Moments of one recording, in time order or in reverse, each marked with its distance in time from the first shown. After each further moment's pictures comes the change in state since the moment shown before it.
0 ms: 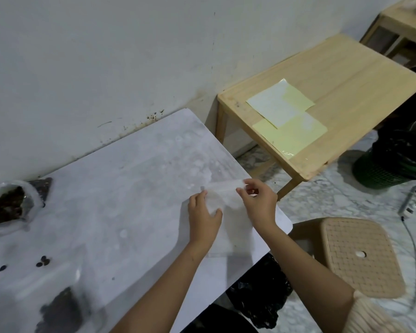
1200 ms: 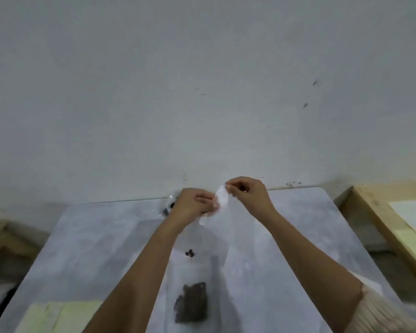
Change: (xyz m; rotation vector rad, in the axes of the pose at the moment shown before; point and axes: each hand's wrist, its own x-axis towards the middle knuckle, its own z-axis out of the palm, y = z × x) left_hand -0.049 0.011 -0.369 -0.258 0.221 -0.076; right_hand -0.107 -0.261 0.179 0.201 -0.803 -0.566
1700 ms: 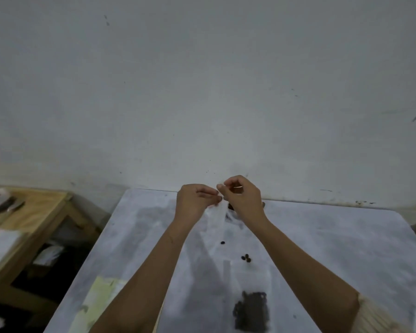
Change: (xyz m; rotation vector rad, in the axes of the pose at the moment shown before) left_hand -0.022 -0.050 -0.141 -0.173 0.409 -0.008; right_hand 0.012 -0.056 0.189 0.059 -0.025 -0.024
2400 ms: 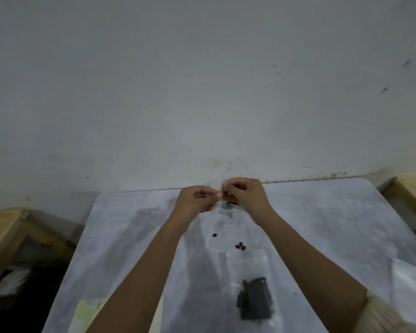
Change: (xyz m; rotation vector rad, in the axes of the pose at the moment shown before) left_hand 0.028 -0.037 0.011 -0.204 -0.363 -0.131; right_hand -0.001 0.023 -0.016 0.136 0.018 0.242
